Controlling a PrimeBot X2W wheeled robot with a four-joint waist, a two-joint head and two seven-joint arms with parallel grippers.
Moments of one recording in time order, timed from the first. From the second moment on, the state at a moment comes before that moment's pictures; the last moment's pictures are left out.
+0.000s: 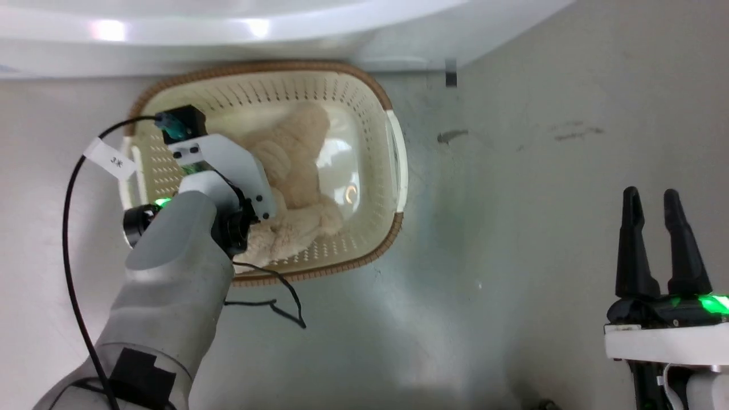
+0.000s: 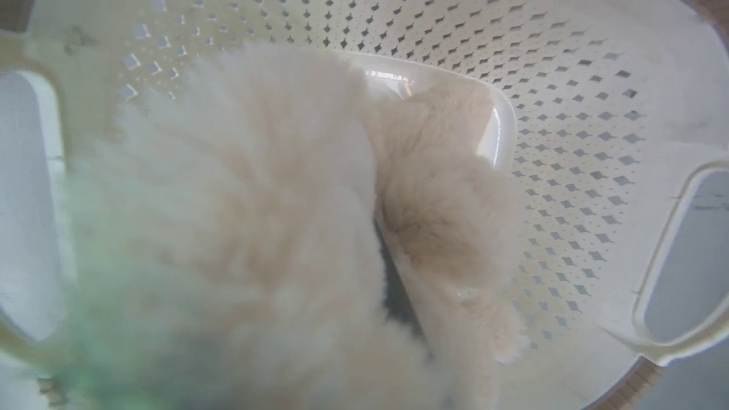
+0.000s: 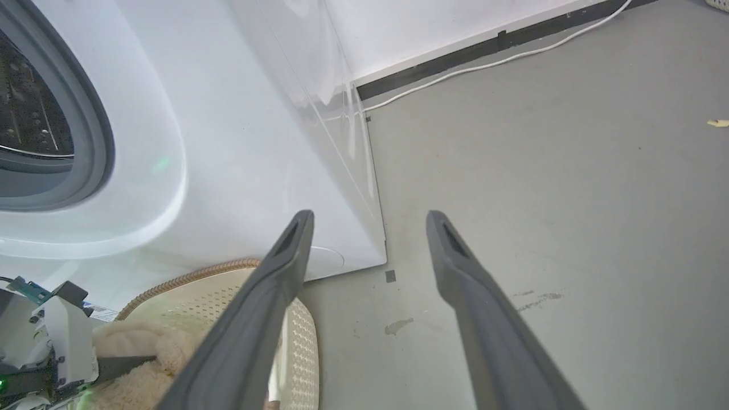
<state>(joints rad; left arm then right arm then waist) -0.98 0.14 -0.41 1.08 -0.68 0.23 0.25 -0.10 -0.05 -0.05 -0.14 0.46 0.13 -0.25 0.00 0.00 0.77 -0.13</state>
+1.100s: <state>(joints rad) -0.58 0.15 -0.46 0.74 -0.70 0.04 -0.15 0.17 -0.05 -0.06 0.00 0.40 0.13 -0.26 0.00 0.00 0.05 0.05</state>
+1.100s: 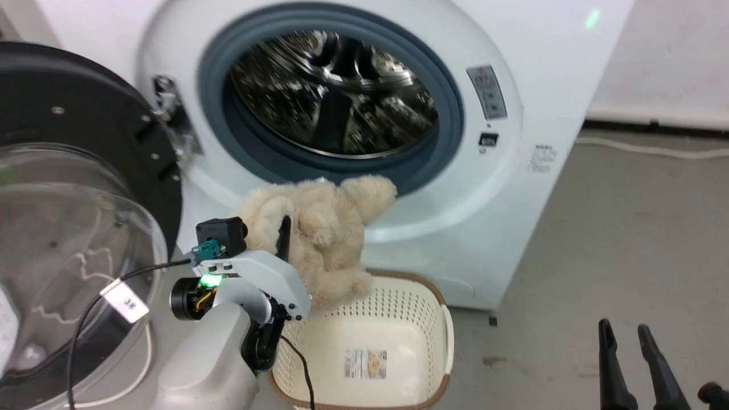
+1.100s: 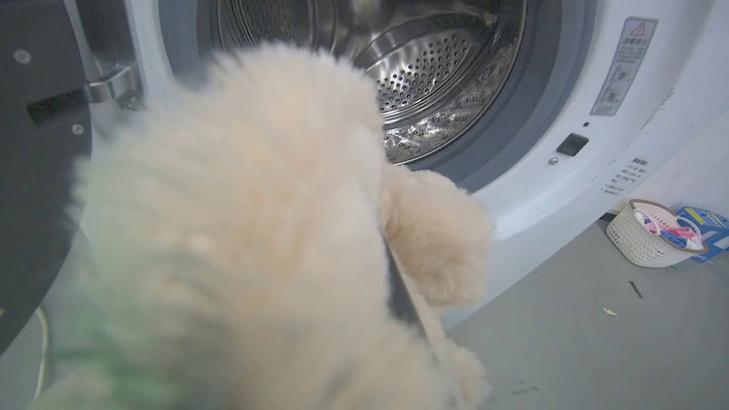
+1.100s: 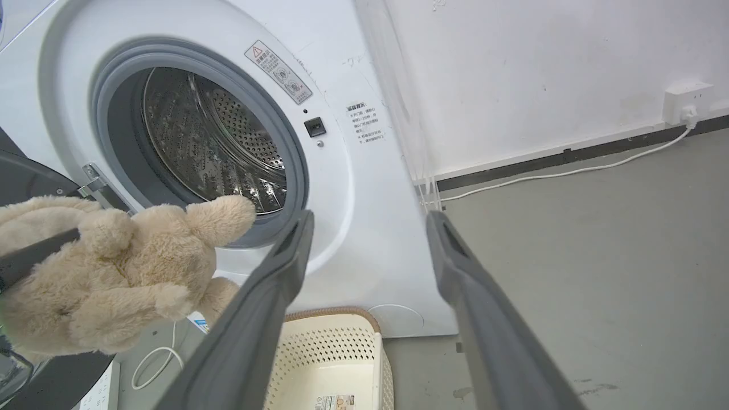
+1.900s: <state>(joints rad) -0.66 0.16 -0.32 0.52 -0.47 0.08 -0.25 0.15 -0.05 -0.05 -0.02 0.38 0.13 -0.26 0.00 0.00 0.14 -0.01</state>
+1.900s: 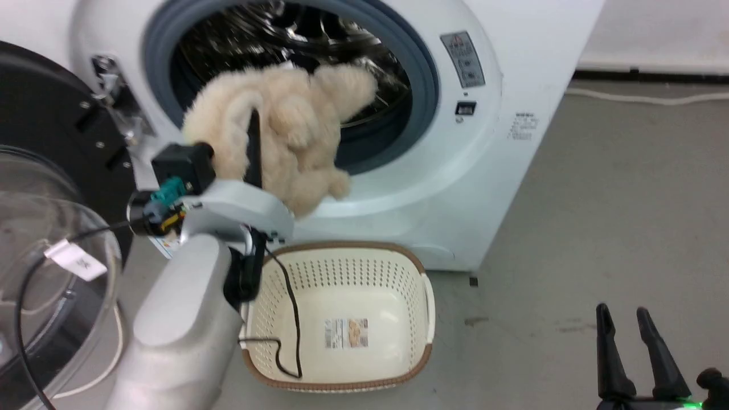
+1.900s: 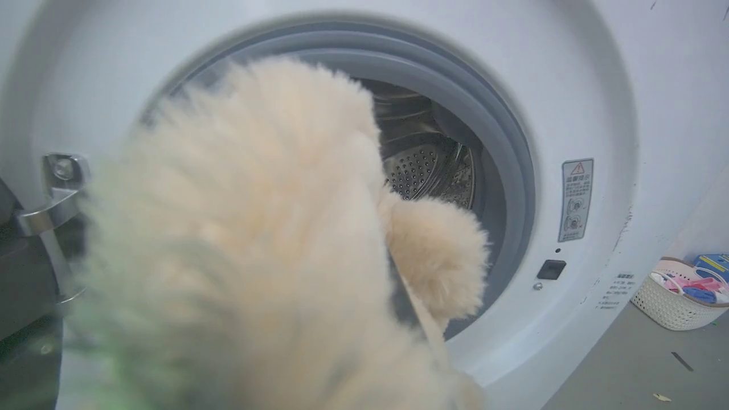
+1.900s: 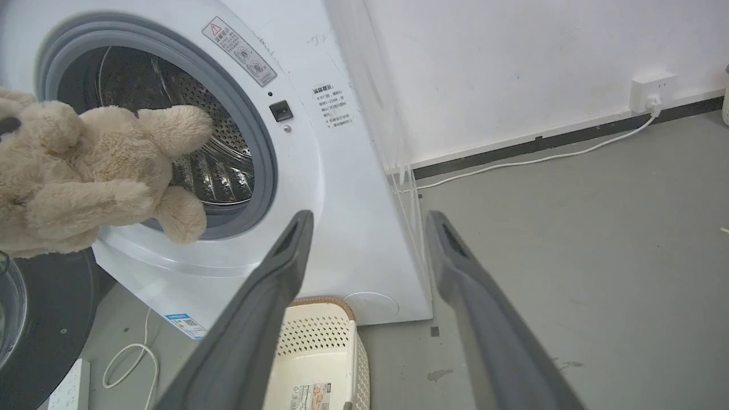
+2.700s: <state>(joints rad) -1.13 0.20 -0.17 0.60 -0.31 0.06 -0.25 -0.01 -0.05 -0.06 -0.09 0.38 0.13 -0.26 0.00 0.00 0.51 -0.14</state>
